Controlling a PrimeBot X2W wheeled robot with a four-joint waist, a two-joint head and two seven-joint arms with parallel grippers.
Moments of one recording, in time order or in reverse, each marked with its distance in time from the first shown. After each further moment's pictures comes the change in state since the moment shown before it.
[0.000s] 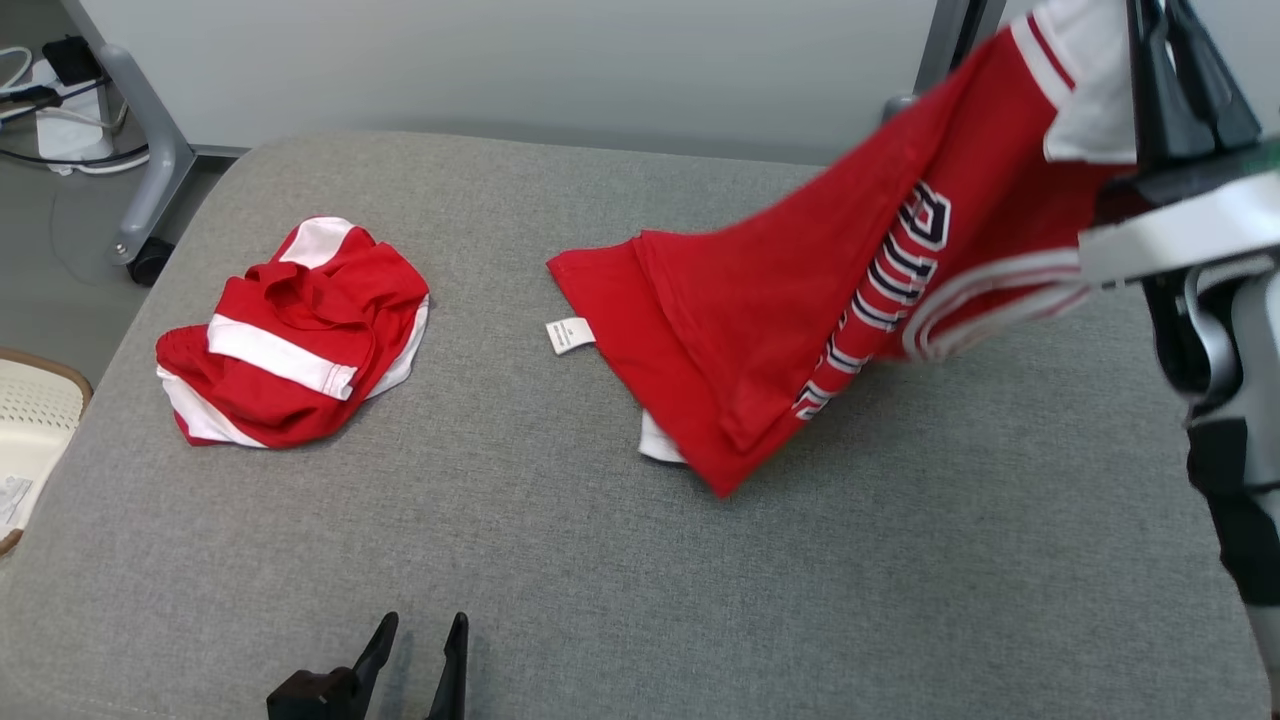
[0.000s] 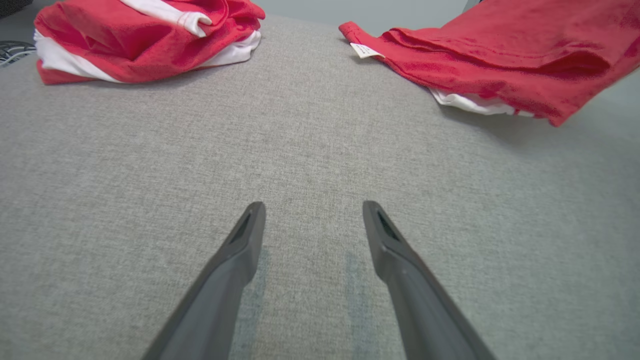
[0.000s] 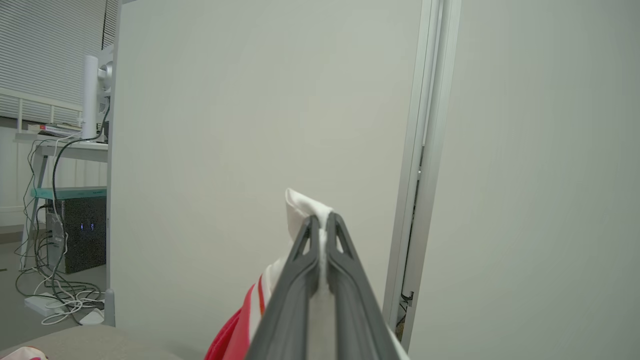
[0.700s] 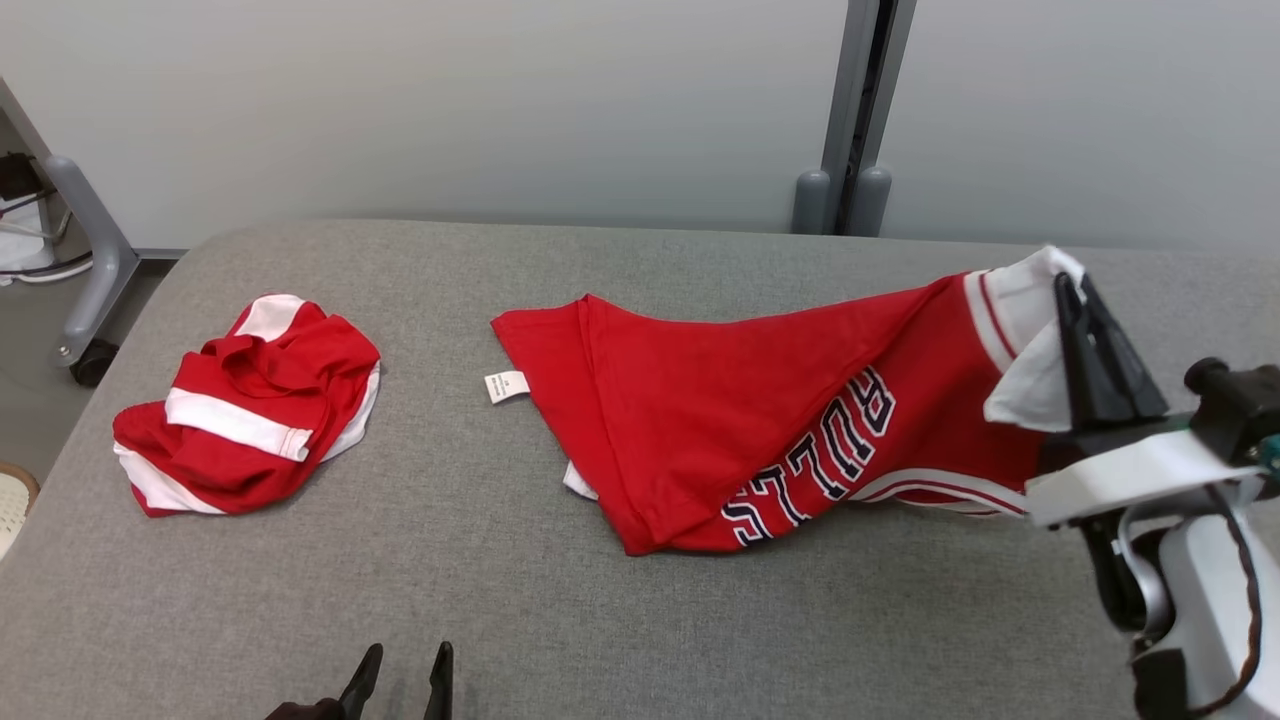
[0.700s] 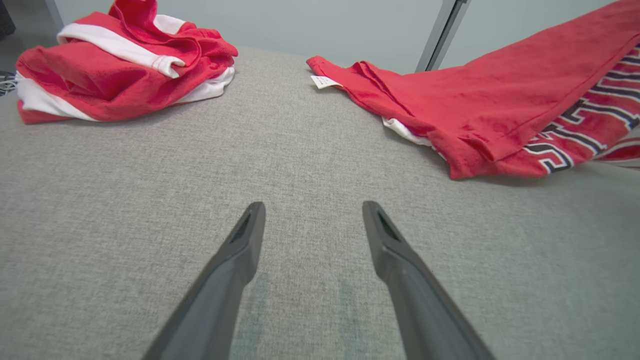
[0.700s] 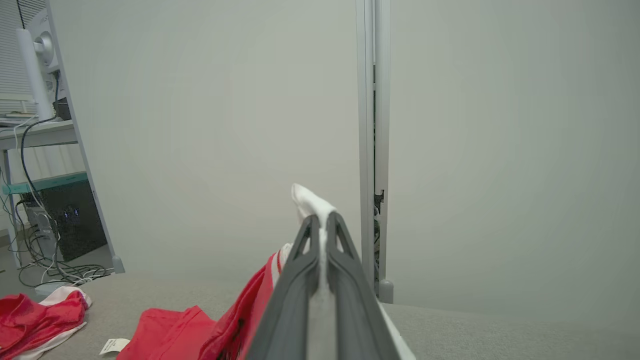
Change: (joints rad) left arm 0.053 0.000 0.029 -0.017 0.003 0.011 0.000; right arm 0.415 0.102 -0.066 -0.091 0.052 0.000 0.000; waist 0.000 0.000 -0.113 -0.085
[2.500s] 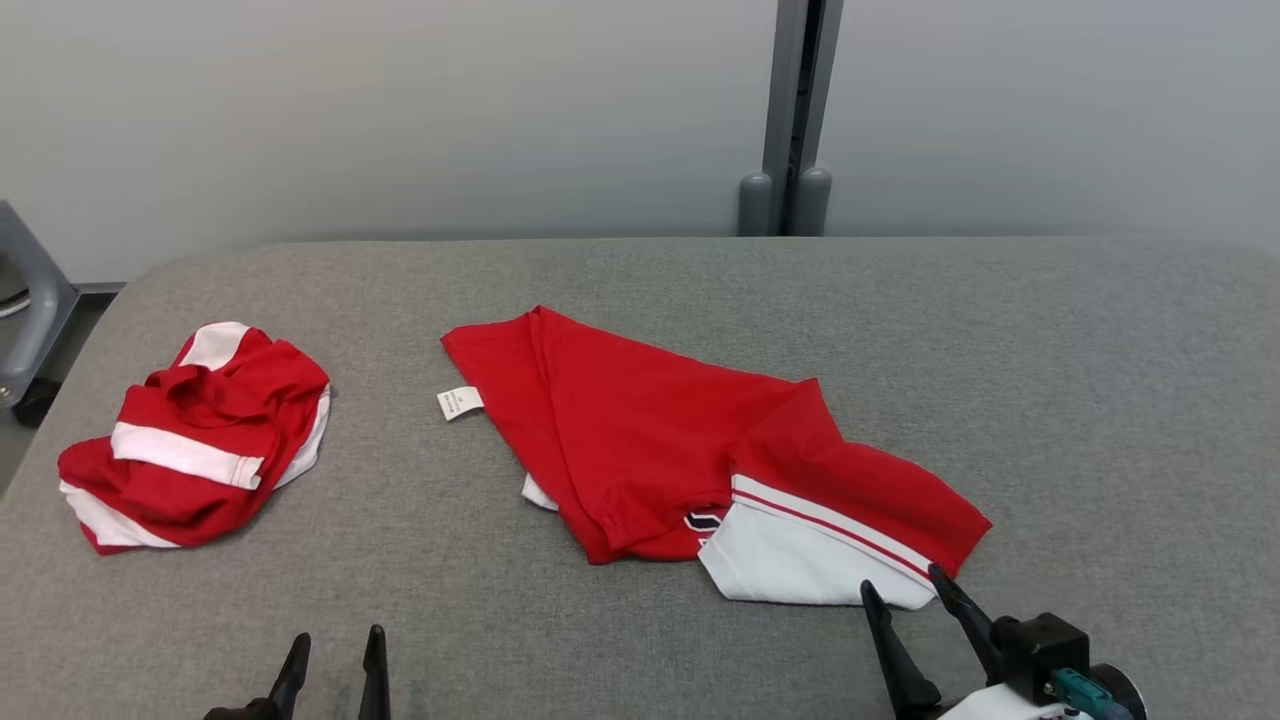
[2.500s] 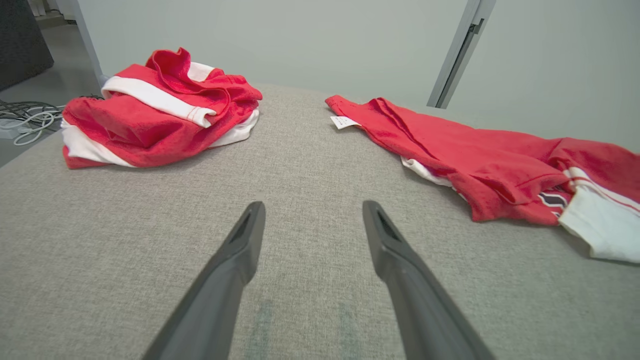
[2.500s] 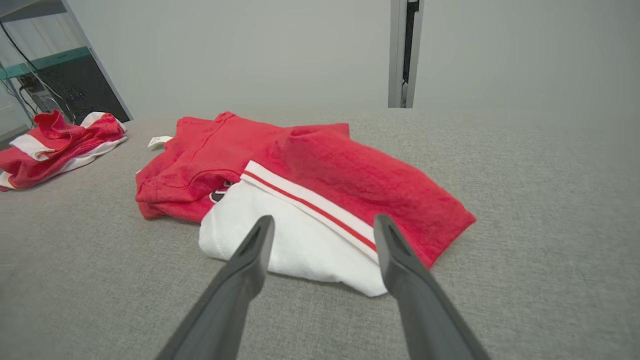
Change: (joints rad) left arm 0.042 0.000 0.122 -0.095 0.041 0.030 0.000; right arm 0.294 0.104 0.144 0.139 -0.081 0.000 0.000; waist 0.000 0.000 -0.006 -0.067
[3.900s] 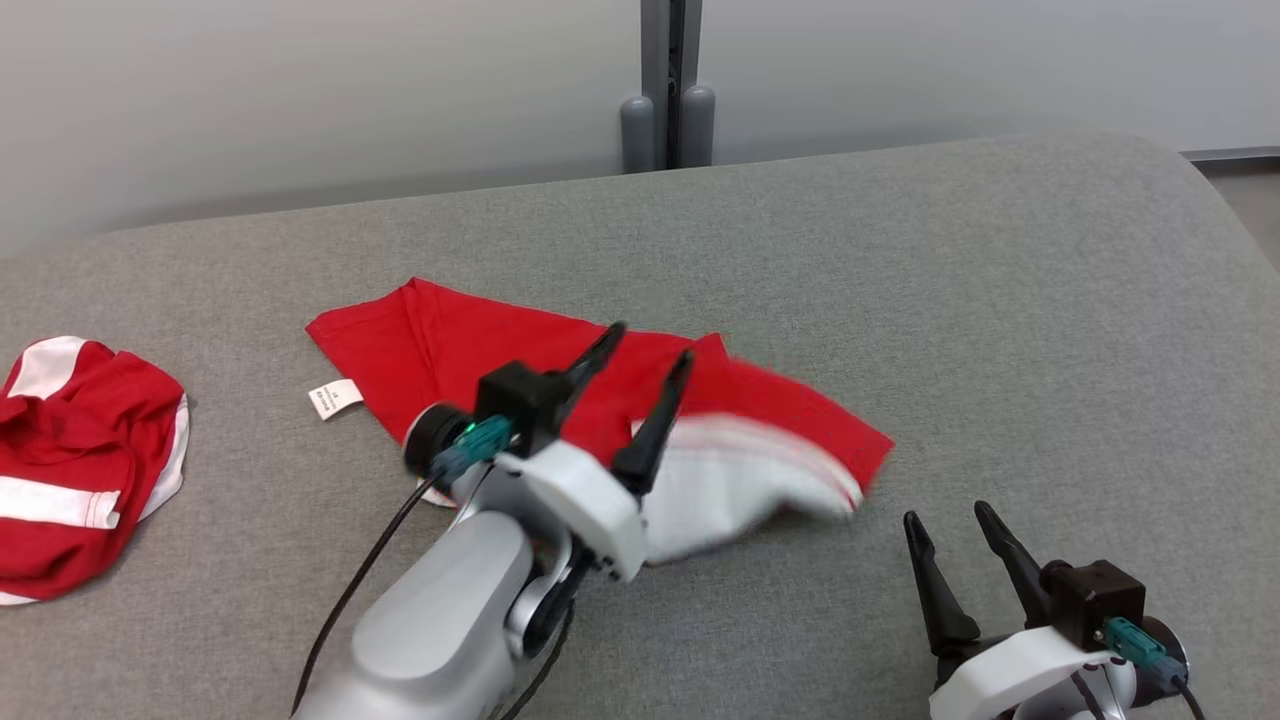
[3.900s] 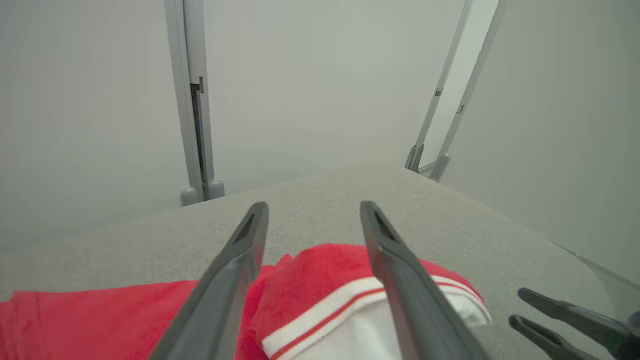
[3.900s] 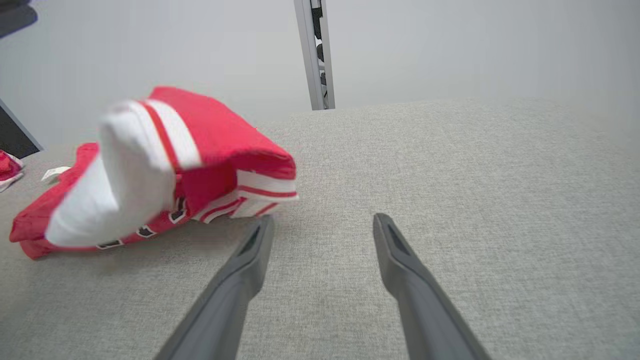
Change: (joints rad) left arm -0.756 0.000 -0.788 0.250 -0.426 0.027 0.000; right arm -0.060 -0.001 -0.079 -0.023 0.013 0.000 0.000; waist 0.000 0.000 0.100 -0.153
